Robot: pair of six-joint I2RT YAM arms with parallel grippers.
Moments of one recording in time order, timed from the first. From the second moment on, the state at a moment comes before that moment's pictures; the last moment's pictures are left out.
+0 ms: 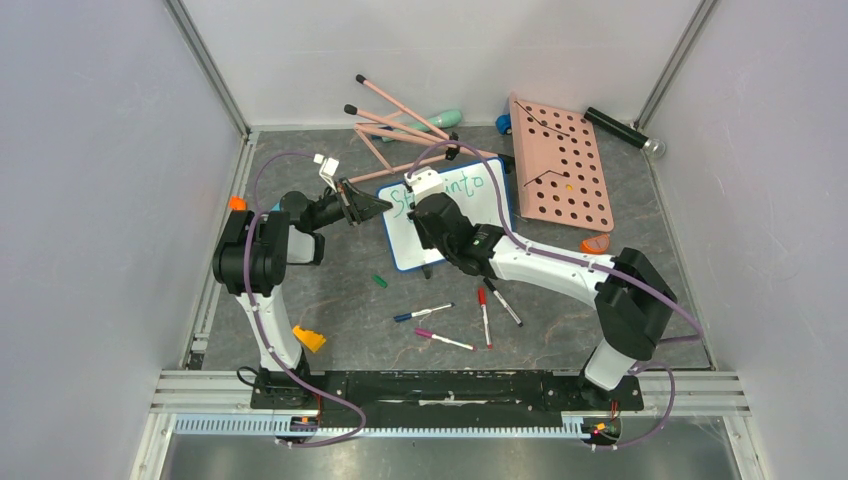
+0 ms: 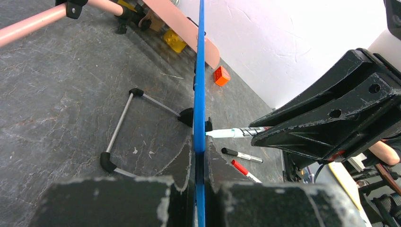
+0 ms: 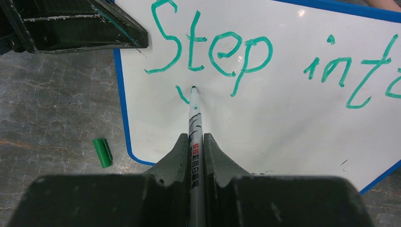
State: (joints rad) left arm -0.03 1.98 0.76 1.49 1.12 -0.91; right arm 0.92 1.68 1.21 -0.09 0.43 0.19
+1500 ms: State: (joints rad) left arm -0.03 1.98 0.76 1.48 1.12 -0.91; right arm 0.90 1.55 1.08 -0.01 0.35 0.20
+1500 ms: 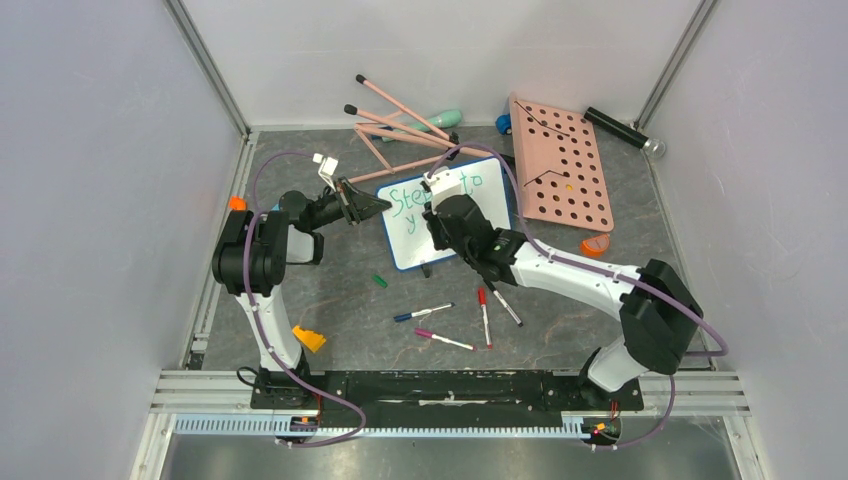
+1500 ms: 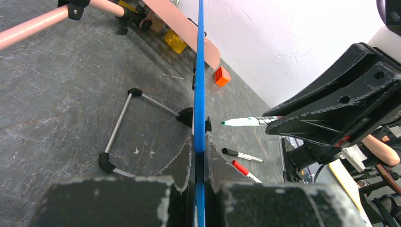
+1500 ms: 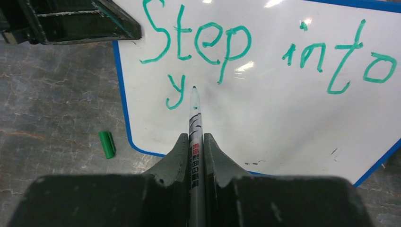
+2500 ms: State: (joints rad) left arm -0.03 1.98 0.76 1.48 1.12 -0.91; right arm 0.89 1.66 1.19 -0.05 0.38 0.16
